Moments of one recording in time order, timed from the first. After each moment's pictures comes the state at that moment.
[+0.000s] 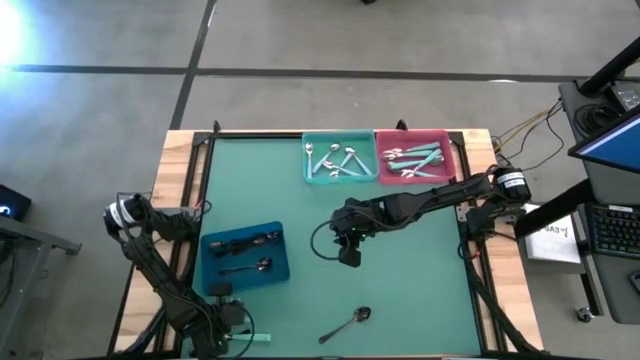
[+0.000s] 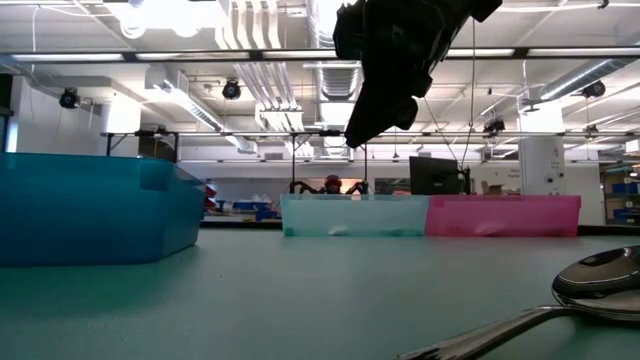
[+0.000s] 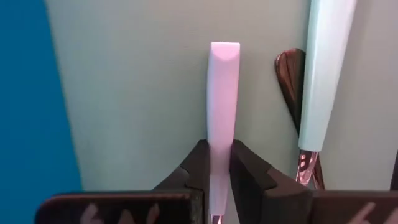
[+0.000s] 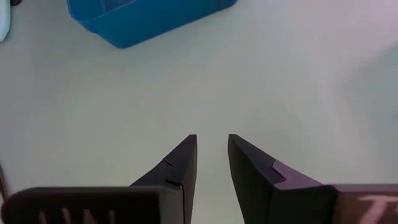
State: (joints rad) left arm -1.06 1.79 0.96 -0.64 -0.15 -1.17; right arm 0.12 1.70 1.22 -0.43 0.00 0.29
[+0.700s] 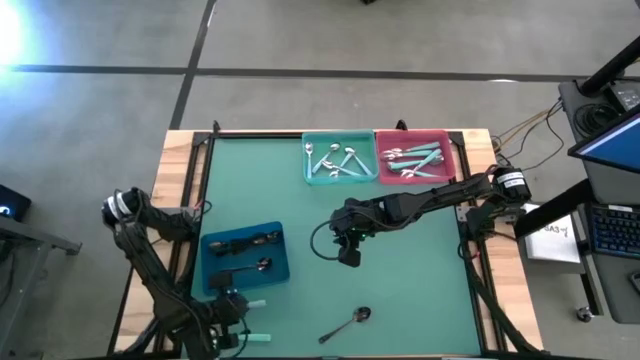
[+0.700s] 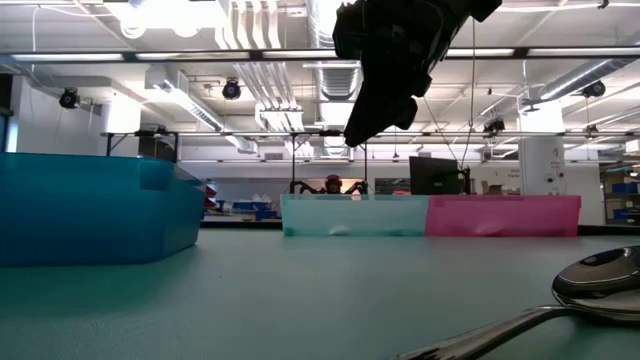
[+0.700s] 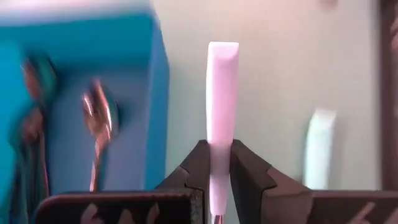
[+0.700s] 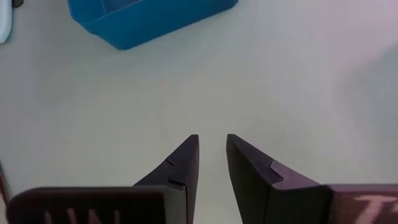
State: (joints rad) left arm -1.06 1.68 1.15 -0.89 -0.59 -1.21; right arm 0.12 1.70 1.22 -0.43 0.00 0.29
